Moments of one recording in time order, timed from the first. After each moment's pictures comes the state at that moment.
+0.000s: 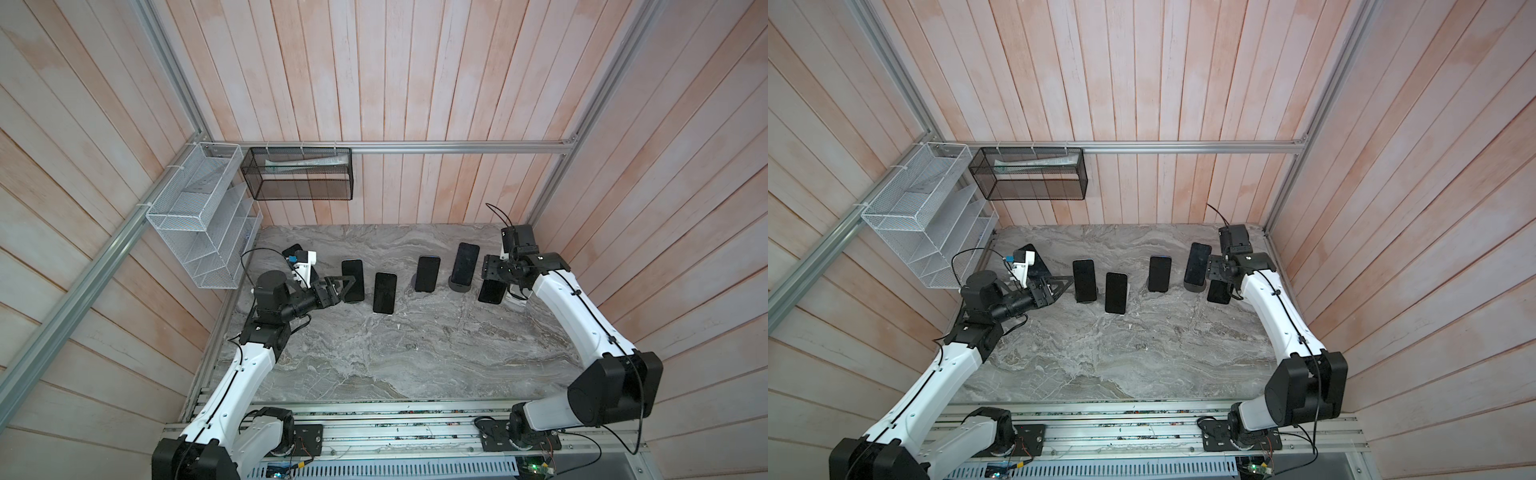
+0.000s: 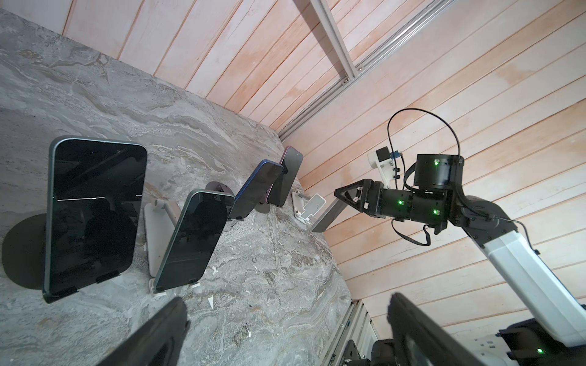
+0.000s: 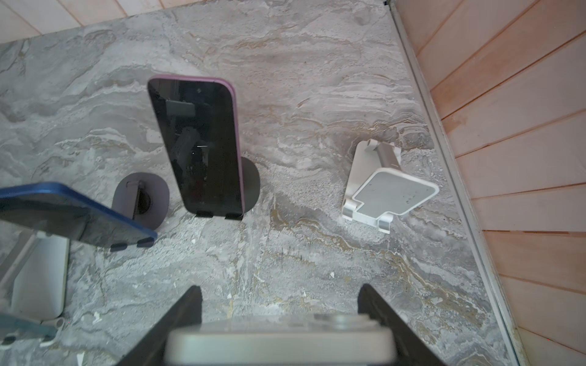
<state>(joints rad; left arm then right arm) -0.13 1.01 0.71 0.07 0.78 -0.68 0.20 1.44 1.34 -0.85 0.20 0.30</state>
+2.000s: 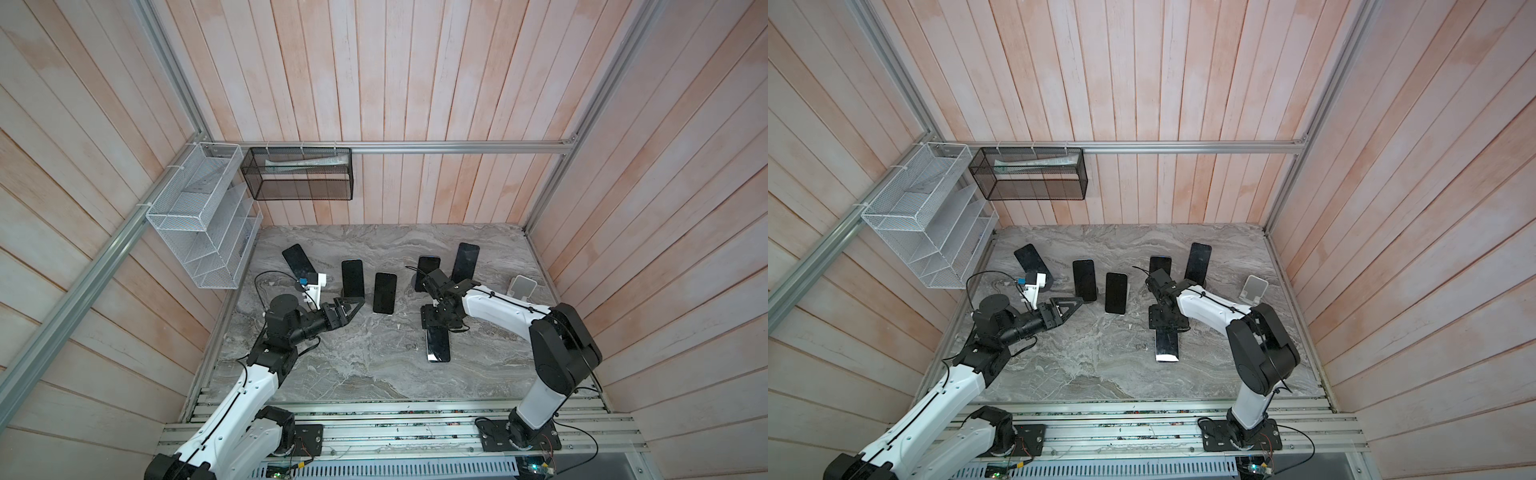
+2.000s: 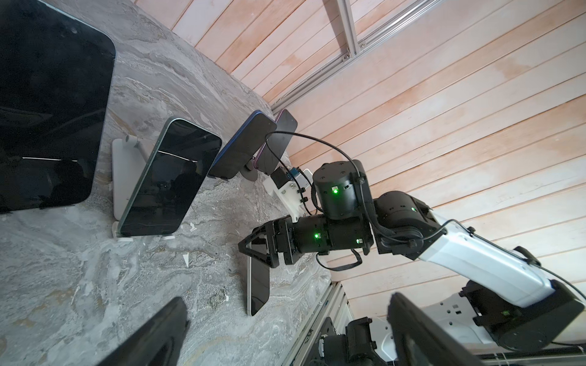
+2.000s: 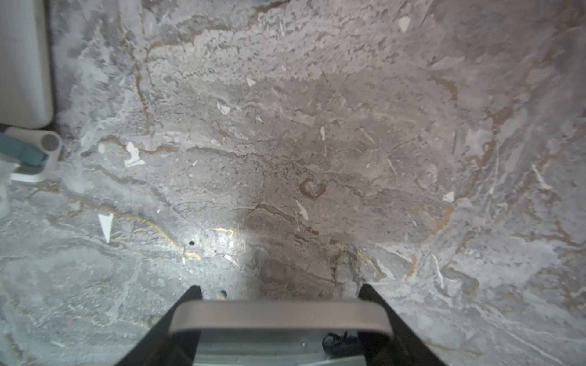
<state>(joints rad) -0.27 0.90 0.52 0.15 0.70 -0.82 0.62 1.74 1.14 -0.73 0.07 0.56</state>
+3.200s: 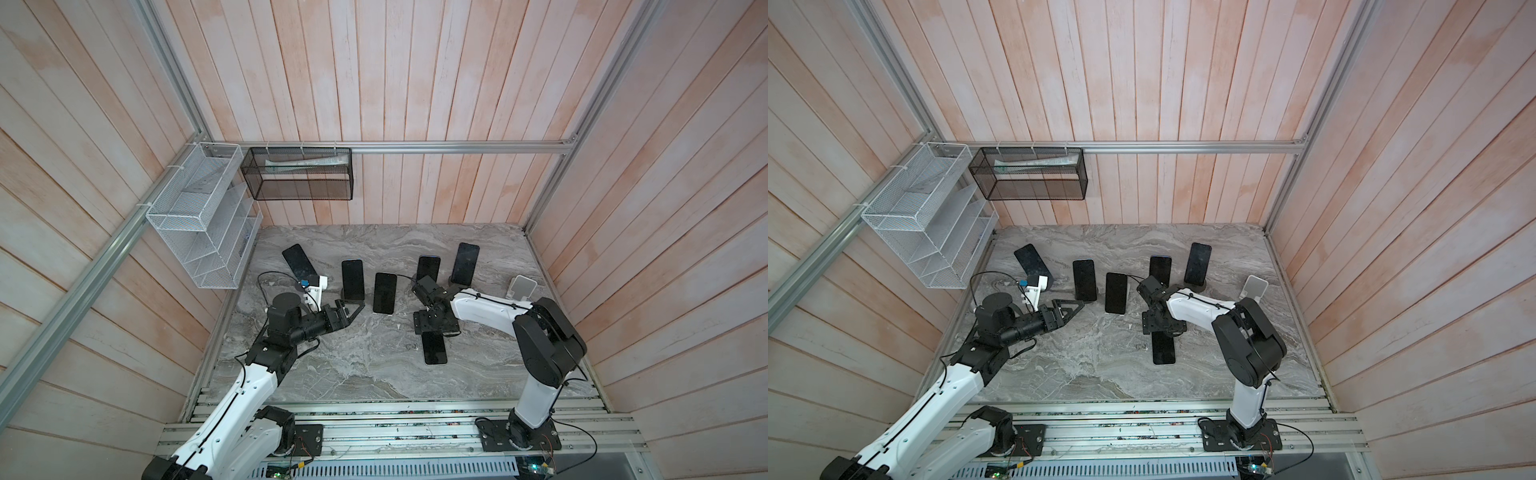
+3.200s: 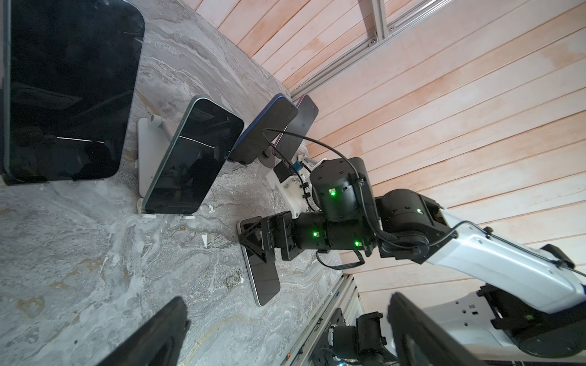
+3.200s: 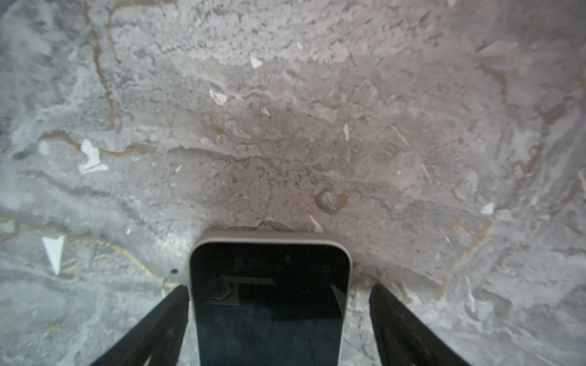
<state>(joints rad) -0.27 0.88 0.56 -0.01 0.66 -0.78 0.68 1.78 1.14 -0.72 0.14 0.56</state>
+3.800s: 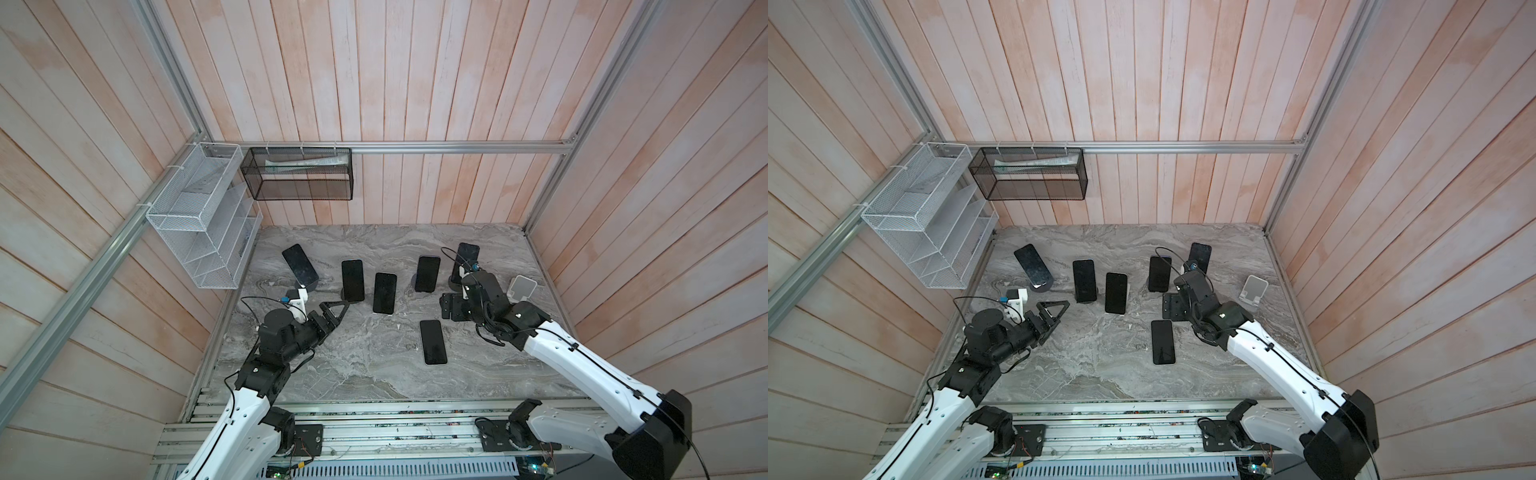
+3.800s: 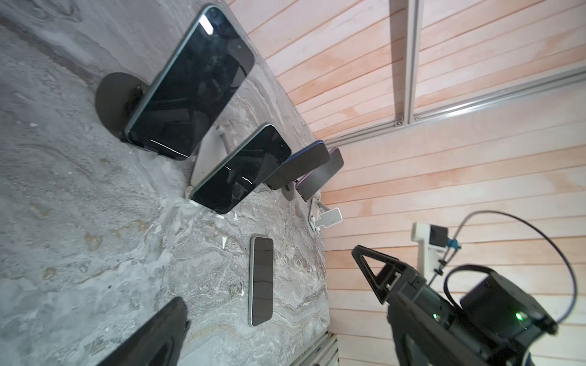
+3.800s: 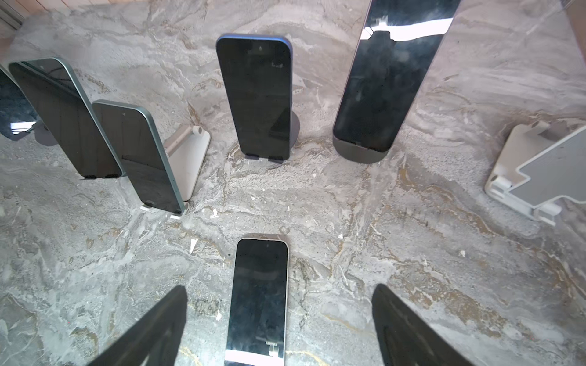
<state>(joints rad) -0.27 0.69 0.48 -0.15 0.41 -1.04 0.63 1.09 0.93 -0.60 0.26 0.44</state>
